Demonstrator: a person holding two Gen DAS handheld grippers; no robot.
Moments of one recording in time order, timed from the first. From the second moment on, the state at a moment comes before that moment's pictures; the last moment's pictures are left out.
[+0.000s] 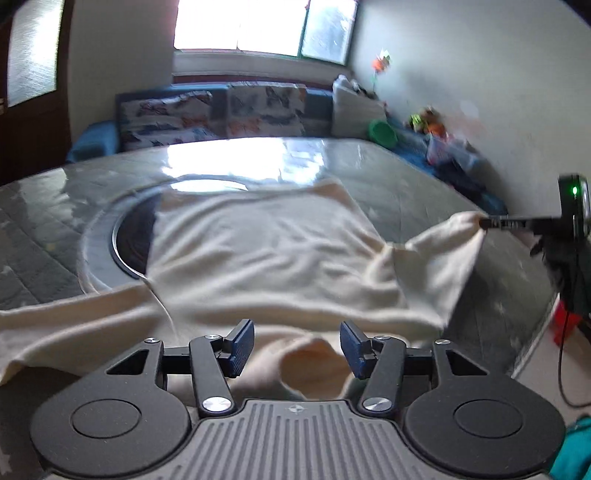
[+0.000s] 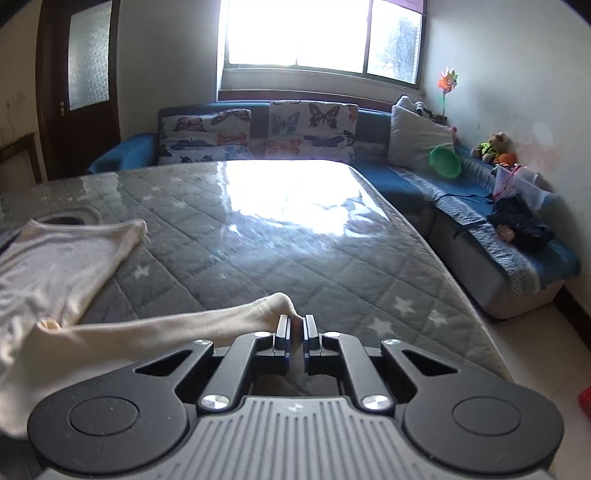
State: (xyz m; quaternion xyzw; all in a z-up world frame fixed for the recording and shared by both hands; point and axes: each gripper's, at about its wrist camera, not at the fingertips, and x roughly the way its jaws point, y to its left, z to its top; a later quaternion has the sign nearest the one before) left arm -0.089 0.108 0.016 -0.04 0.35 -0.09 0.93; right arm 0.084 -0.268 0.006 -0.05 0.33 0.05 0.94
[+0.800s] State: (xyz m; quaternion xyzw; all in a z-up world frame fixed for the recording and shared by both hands) left arm -0.104 0.102 0.022 -0.01 0.34 -0.14 0.93; right arm 0.053 -0.286 -0.010 -0.09 0.38 0.02 0.92
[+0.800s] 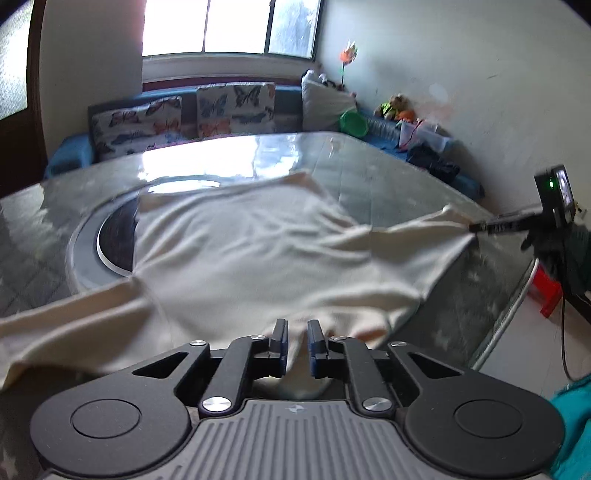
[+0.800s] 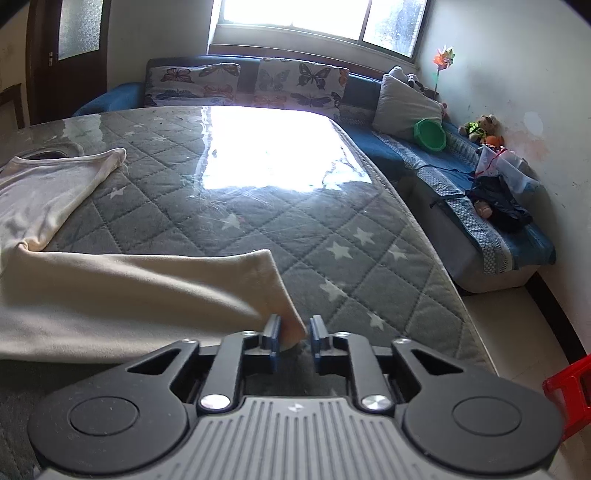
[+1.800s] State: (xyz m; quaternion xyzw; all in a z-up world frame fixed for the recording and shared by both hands) left arm -0.038 0.021 -0.013 -0.01 0.37 -0.25 0.89; right arm 0.129 -0.131 0.029 -0.14 0.34 0.25 0.90
